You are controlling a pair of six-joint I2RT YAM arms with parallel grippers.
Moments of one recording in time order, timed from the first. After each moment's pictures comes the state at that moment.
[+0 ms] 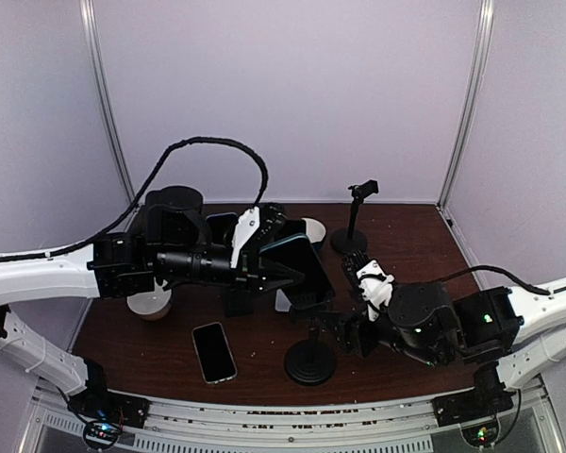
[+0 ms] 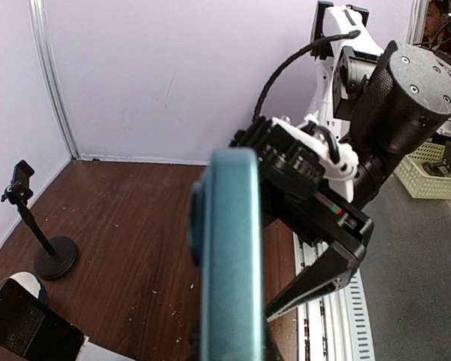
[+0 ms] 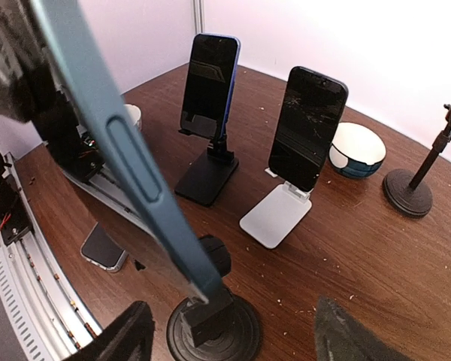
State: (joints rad) left arm -1.12 1.29 1.08 -0.04 0.36 0.08; right arm 1.47 1.11 0.83 -0.24 0.68 0.38
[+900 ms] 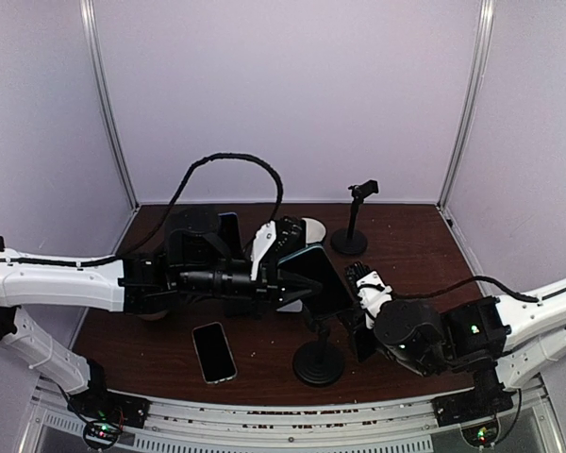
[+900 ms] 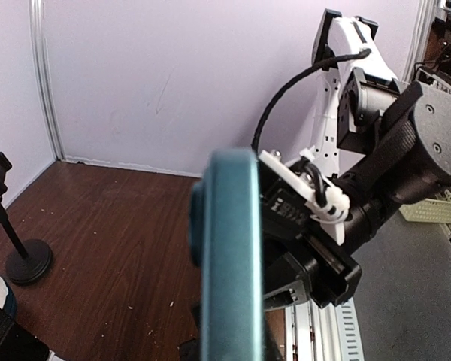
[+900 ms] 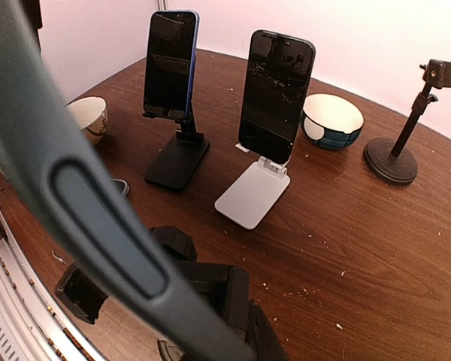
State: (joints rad) left arm -1.14 1.39 1.00 0.20 0.37 -0.01; right arm 1.48 1.15 0.77 -0.24 0.77 0.51
